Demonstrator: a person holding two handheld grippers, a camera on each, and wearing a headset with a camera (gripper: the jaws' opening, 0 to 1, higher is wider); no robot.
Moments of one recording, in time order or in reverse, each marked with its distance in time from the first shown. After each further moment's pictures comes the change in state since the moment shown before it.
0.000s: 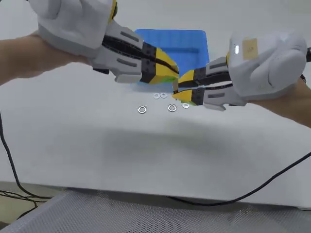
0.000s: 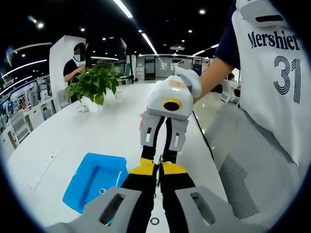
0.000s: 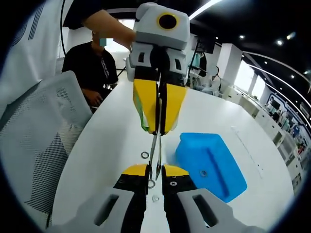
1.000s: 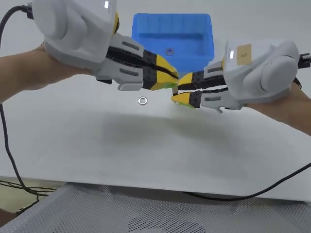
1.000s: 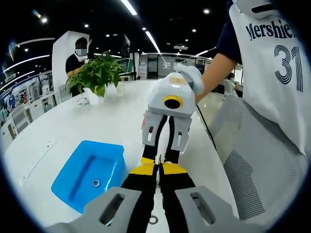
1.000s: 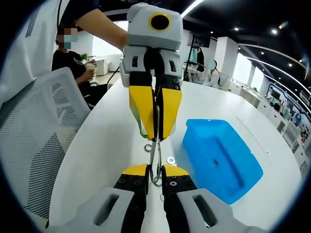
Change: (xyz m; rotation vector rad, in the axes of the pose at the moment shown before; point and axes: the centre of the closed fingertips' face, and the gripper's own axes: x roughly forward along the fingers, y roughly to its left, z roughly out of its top) left arm 0.012 0.003 -0.022 -0.036 0.002 0.017; right arm 0.016 0.003 -0.017 0.083 -0.009 0.004
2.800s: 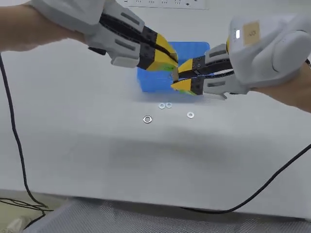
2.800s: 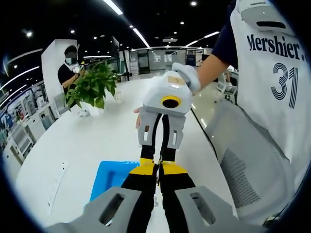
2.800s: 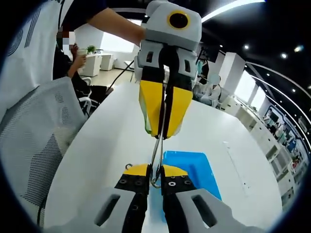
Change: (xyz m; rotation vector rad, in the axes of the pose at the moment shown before) left arm -0.043 0.028 0.054 0.126 0.068 -0.040; right arm -0.027 -0.034 0.065 -0.177 -0.020 -0.032
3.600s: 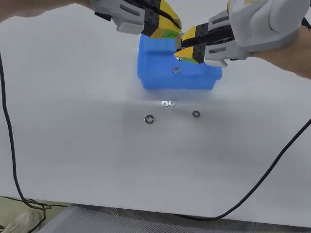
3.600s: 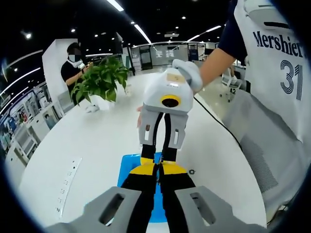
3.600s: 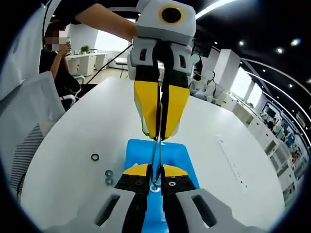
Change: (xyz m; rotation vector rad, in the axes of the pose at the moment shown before) left arm 0.015 0.070 -0.036 0.020 0.045 0.034; right arm 0.038 -0.070 -0.045 0.037 0.015 -0.023
